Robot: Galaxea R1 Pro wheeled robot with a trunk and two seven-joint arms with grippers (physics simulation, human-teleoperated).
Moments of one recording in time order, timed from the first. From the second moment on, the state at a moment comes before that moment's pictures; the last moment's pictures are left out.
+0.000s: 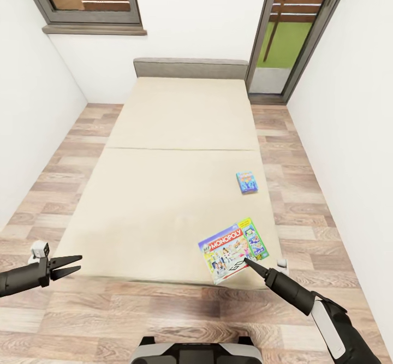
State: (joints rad) left arm -0.45 0.51 0.42 -0.96 0.02 1.01 -1.57; right arm -0.33 -0.13 -0.17 -1.01 -0.57 0.50 1.05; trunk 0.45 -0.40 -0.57
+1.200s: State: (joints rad) left arm -0.45 0.51 0.42 -0.96 0.02 1.01 -1.57; right arm -0.32 -0.13 -0.17 -1.01 -0.57 0.45 1.05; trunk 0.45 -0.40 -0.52
